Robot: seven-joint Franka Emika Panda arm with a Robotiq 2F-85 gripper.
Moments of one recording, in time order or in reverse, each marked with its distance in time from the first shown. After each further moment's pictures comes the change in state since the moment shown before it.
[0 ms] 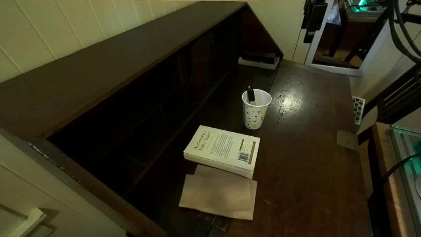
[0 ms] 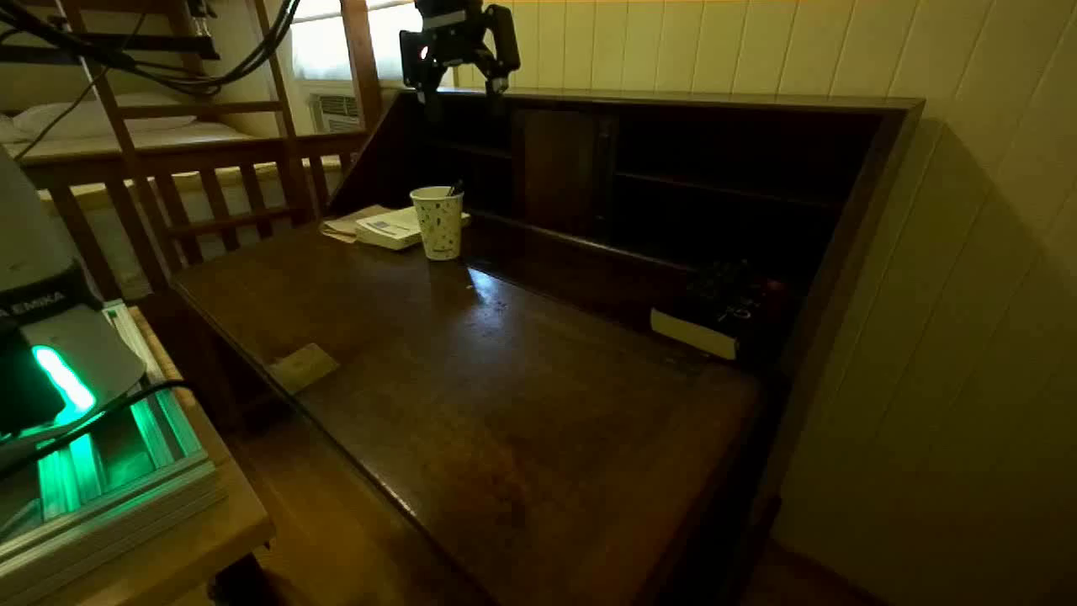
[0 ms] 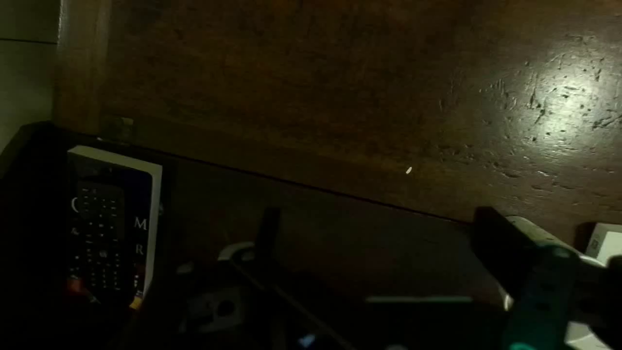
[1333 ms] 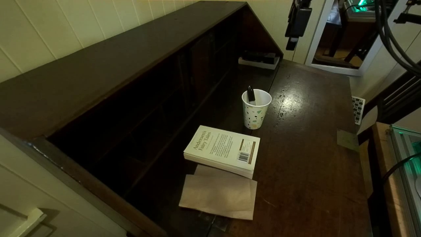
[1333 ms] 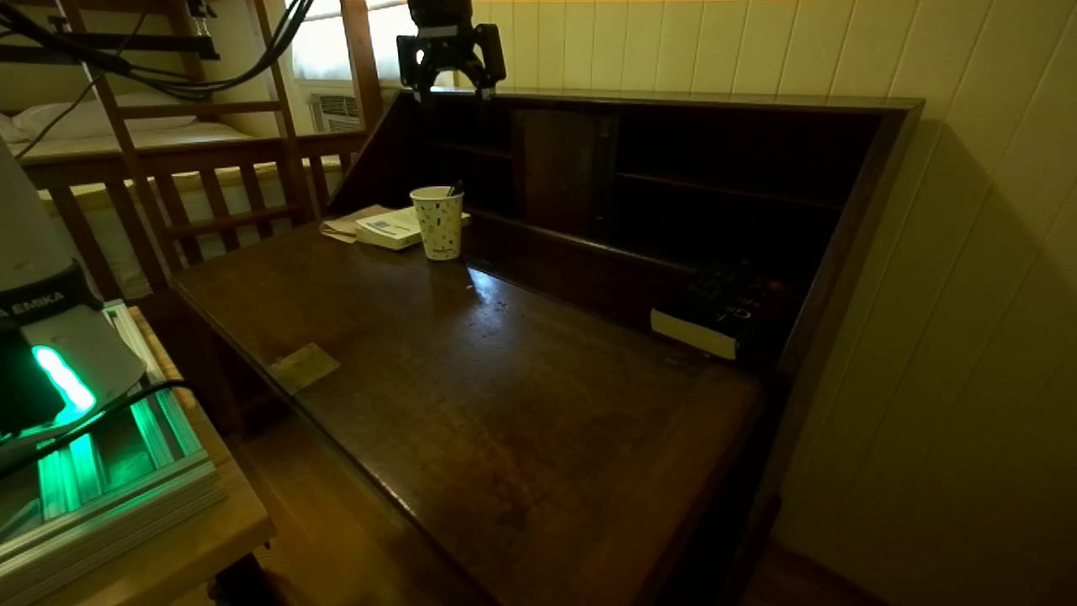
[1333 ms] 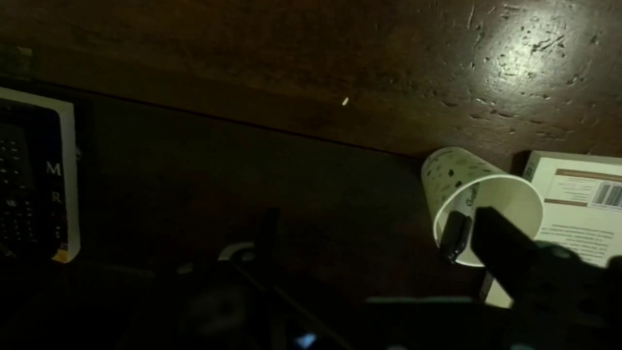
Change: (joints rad) arm 0.054 0.019 0.040 -0.012 0.161 0.077 0.008
